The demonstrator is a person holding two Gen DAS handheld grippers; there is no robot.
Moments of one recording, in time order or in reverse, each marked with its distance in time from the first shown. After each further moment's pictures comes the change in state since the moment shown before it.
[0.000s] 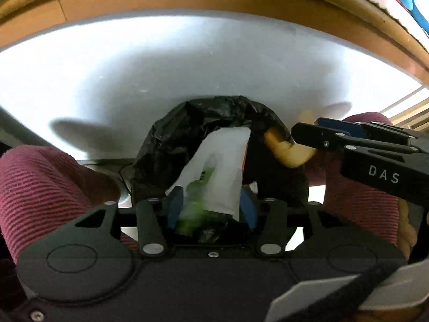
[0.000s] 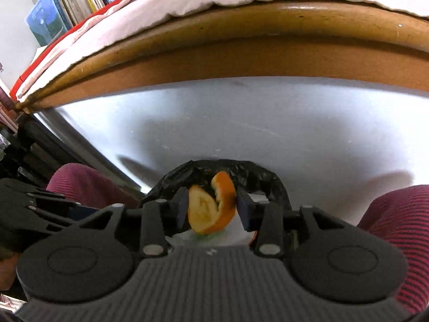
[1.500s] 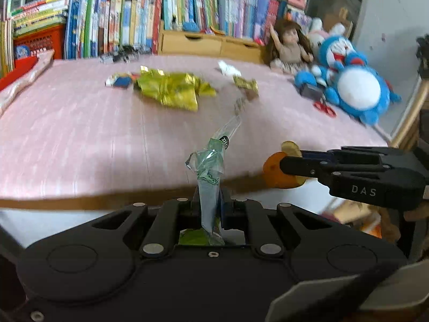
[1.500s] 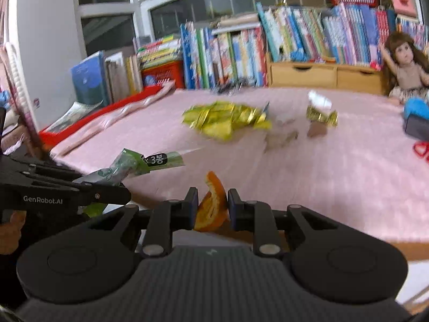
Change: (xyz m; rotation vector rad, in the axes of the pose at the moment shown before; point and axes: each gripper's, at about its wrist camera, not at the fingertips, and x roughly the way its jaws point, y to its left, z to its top) left arm -0.140 -0.019 0.035 0.169 -0.555 -0.142; right arm -0.113 0.016 0.064 -0.228 -0.353 0.030
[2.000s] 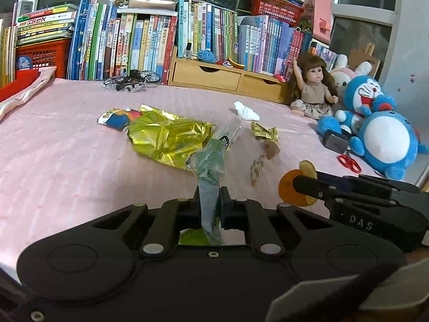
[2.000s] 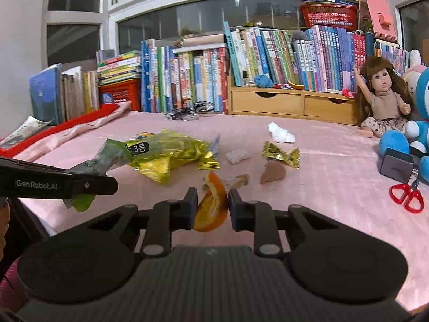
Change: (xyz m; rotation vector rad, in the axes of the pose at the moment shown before) left arm 0.077 0.007 0.075 -0.088 -0.146 0.046; right arm 0.040 -0.044 0.043 -0.038 -0.136 -0.164
